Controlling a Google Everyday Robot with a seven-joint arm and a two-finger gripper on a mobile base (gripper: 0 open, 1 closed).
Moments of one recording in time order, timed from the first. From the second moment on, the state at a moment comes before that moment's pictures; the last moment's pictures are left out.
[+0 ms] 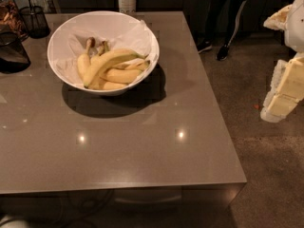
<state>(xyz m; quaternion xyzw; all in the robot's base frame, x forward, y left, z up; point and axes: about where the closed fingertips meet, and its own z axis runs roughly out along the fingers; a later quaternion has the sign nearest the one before) 0.437 -0.208 1.004 -0.60 0.77 -0.07 0.20</state>
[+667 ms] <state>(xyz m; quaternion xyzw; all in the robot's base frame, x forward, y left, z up) 0.438 -0.202 1.010 -0.61 0.76 -0.07 0.20</state>
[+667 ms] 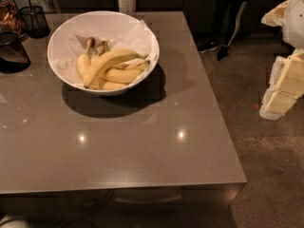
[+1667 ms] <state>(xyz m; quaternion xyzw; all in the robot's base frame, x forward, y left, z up) 0.479 -0.122 1.014 -0.72 0.68 -0.06 0.13</state>
